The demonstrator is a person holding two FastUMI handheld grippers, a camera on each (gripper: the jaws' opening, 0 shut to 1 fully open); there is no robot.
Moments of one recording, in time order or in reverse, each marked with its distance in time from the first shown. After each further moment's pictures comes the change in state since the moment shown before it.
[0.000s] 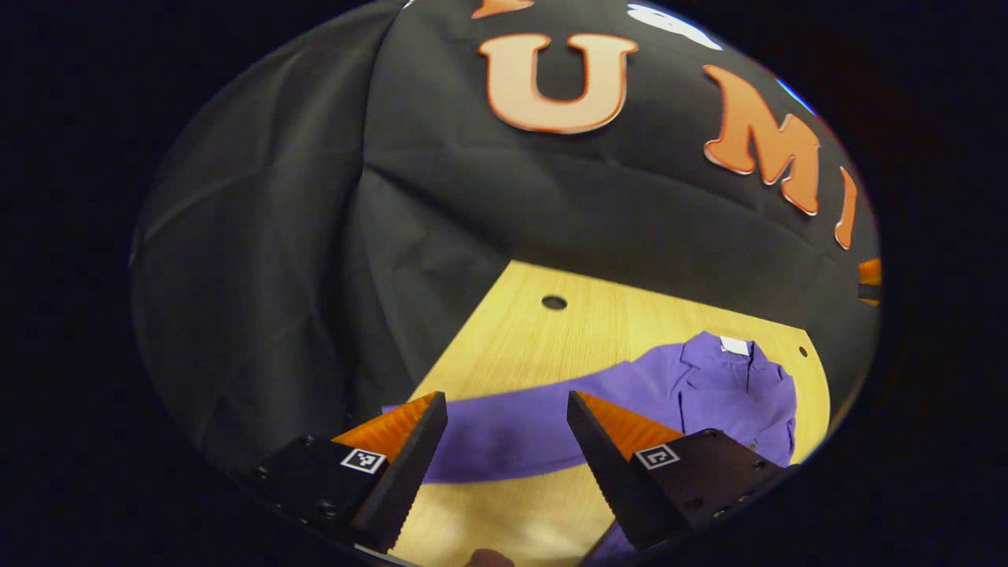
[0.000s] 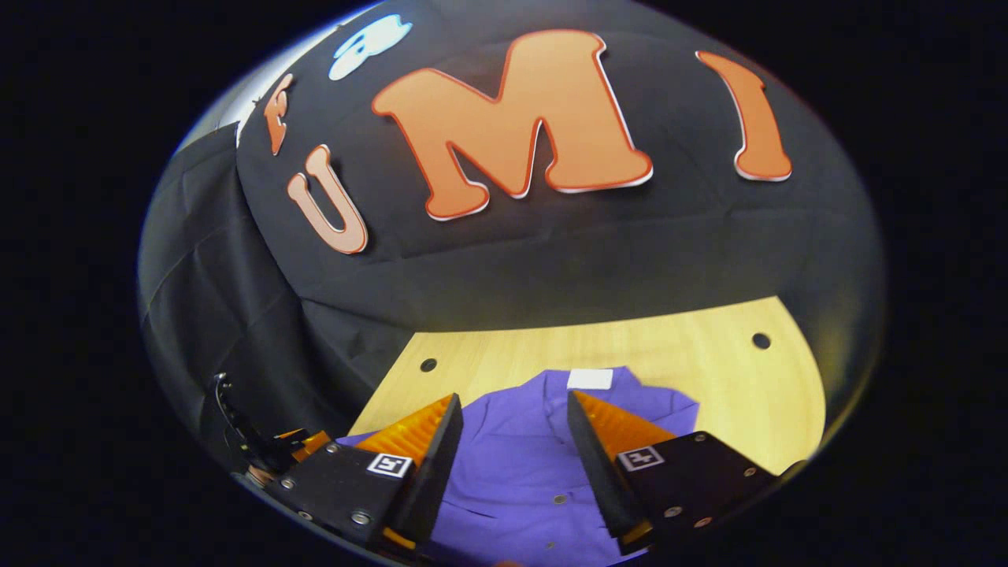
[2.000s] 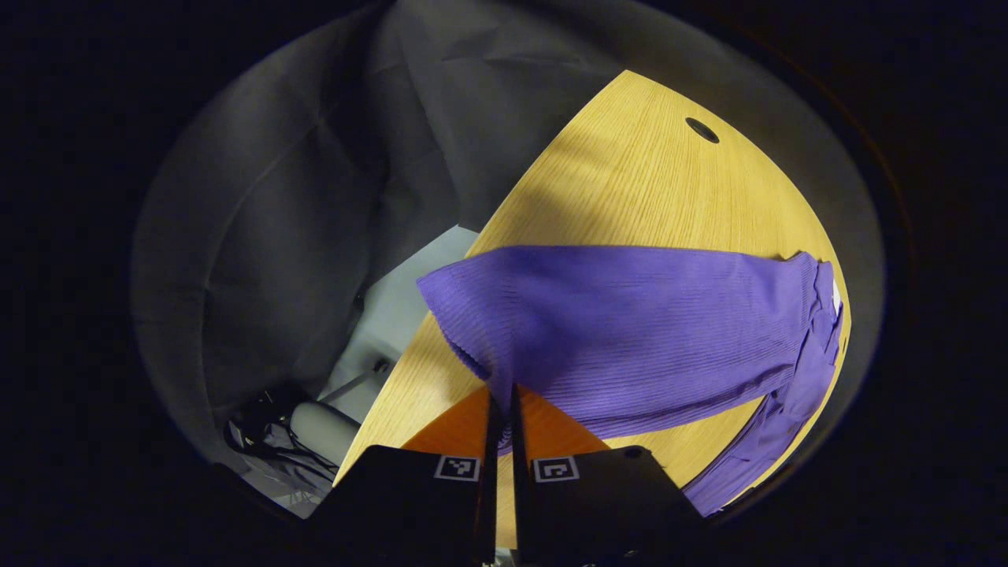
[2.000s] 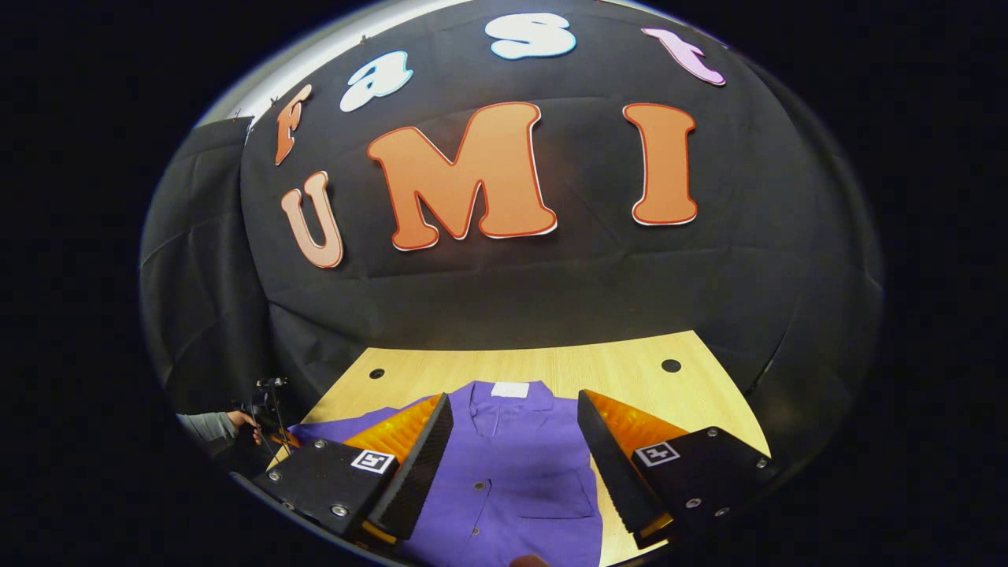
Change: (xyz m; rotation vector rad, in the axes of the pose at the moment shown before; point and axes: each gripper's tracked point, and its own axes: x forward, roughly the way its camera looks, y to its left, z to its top) left arm 0.117 0.052 -0.148 -0.105 0.723 0.139; right arm -0.104 -0.077 -0.021 -0.032 -0.141 -0.149
